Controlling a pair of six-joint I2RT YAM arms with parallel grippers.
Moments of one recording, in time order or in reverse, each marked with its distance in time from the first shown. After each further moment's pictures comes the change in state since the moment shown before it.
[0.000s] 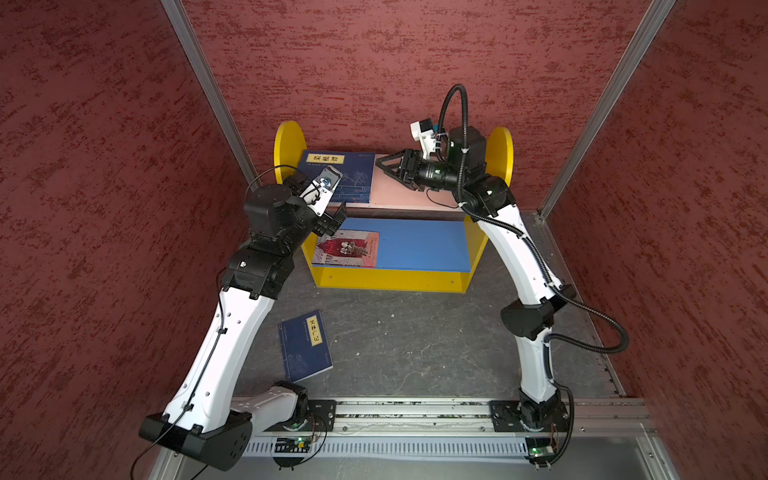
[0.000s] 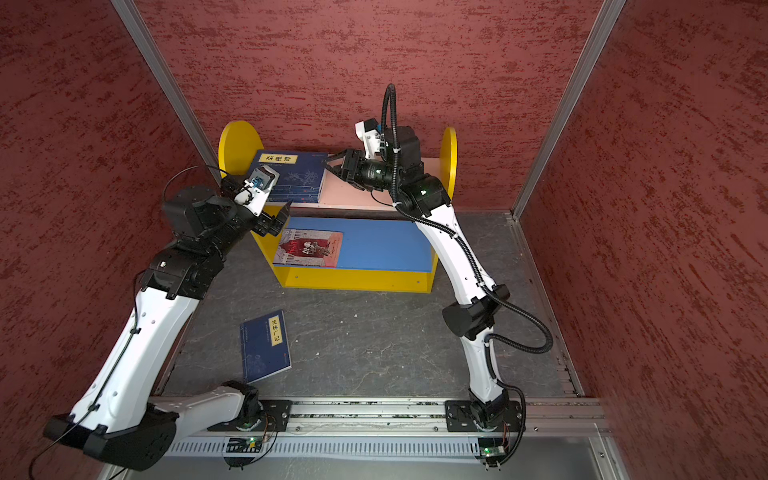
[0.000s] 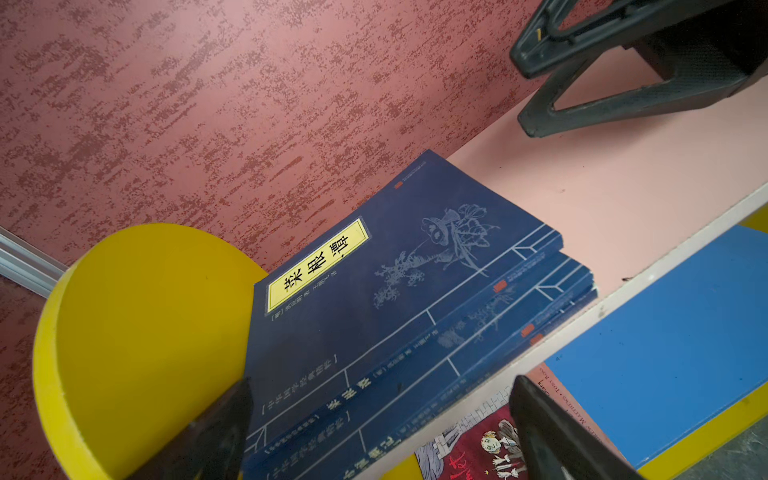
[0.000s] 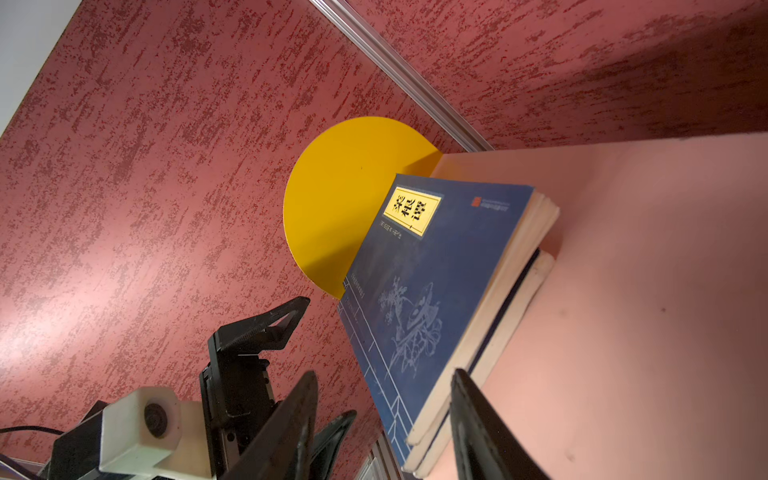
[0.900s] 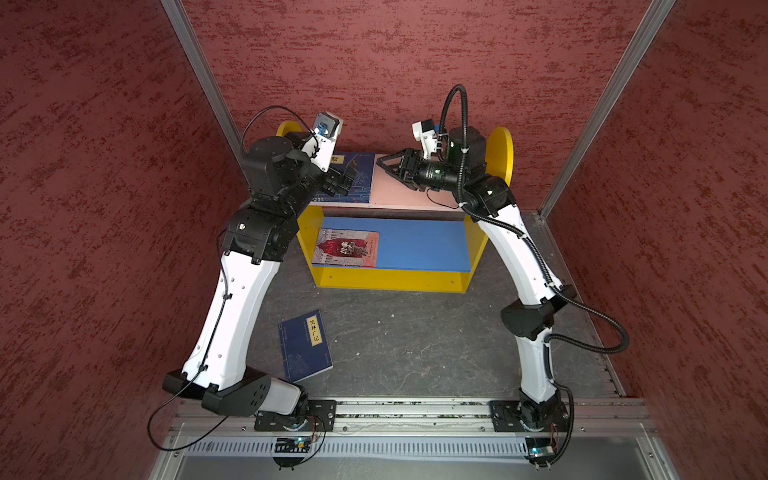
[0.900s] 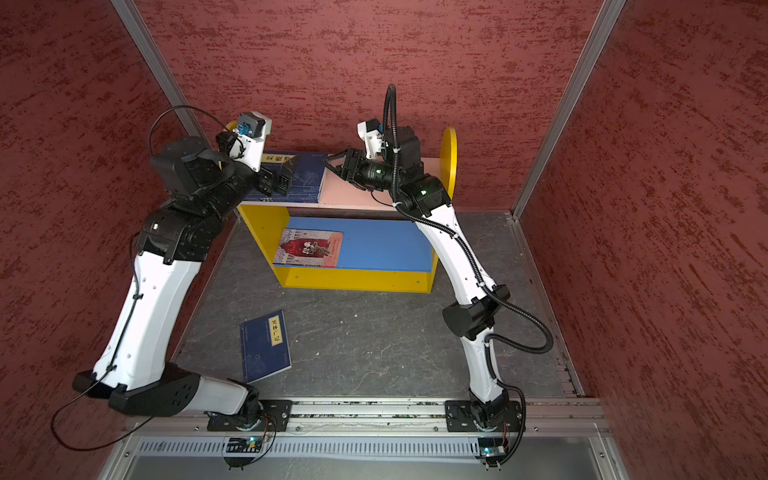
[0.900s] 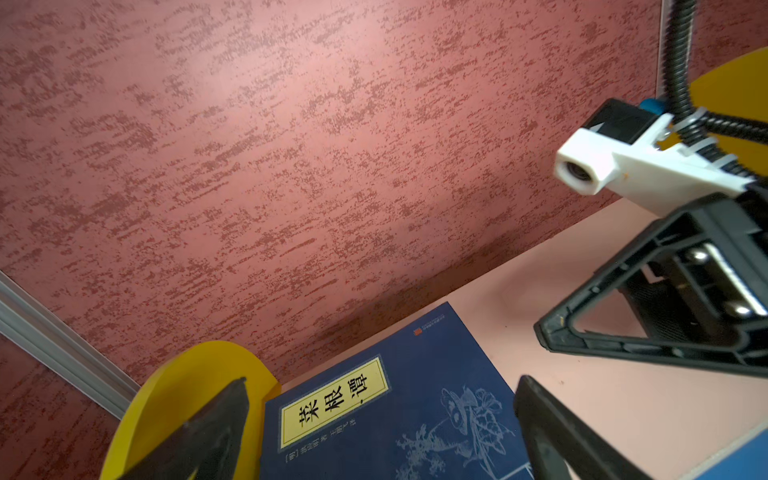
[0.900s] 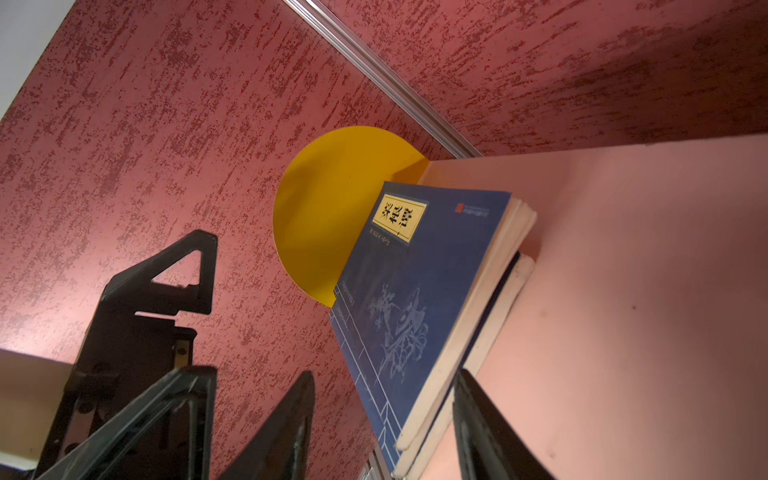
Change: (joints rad) left arm -0.056 0.295 0.525 -0.122 -0.003 -0.192; right arm 0.001 -0.002 0.000 -0.013 0.041 0.004
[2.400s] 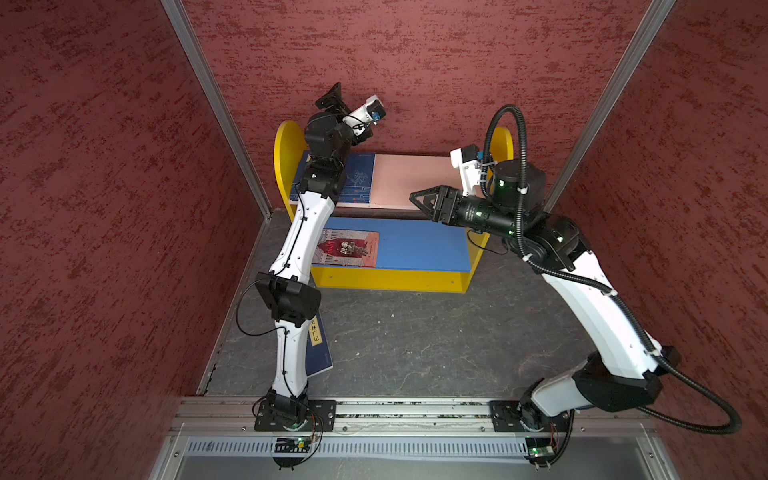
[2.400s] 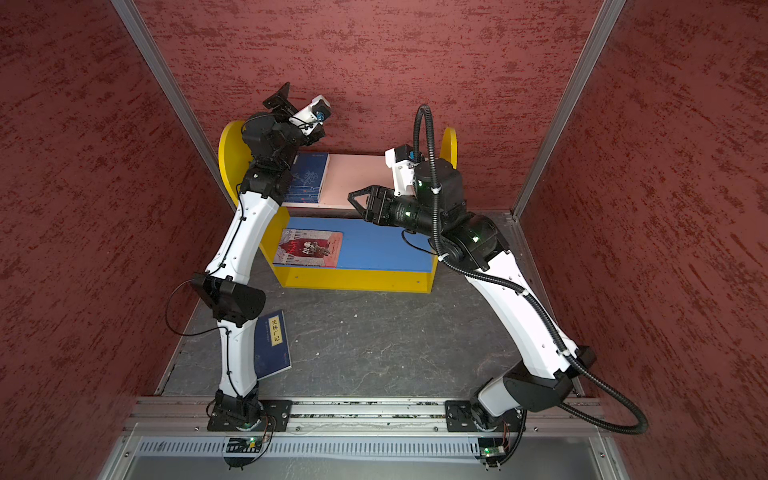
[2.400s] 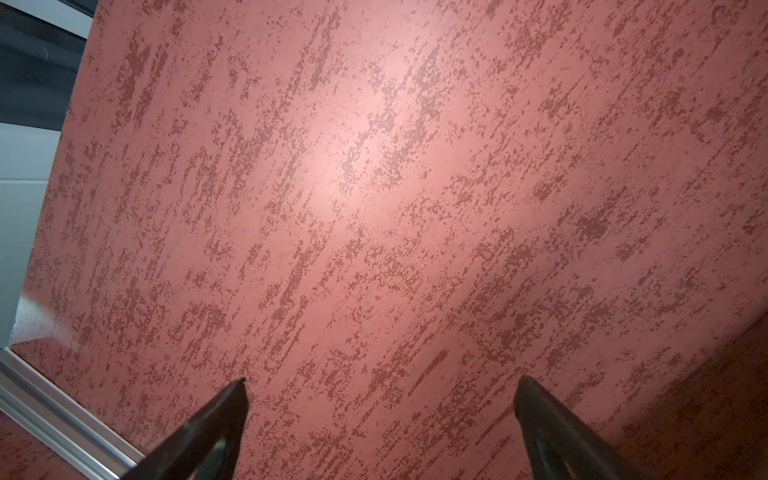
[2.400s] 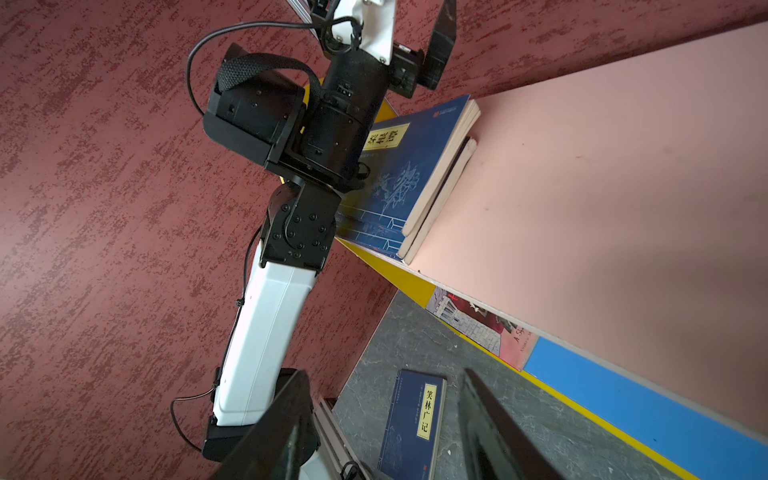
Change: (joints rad) left arm 0.061 0.667 0.488 0.512 -0.084 0.697; right arm 0.111 -0.603 -0.644 -0.066 0.290 -0.195
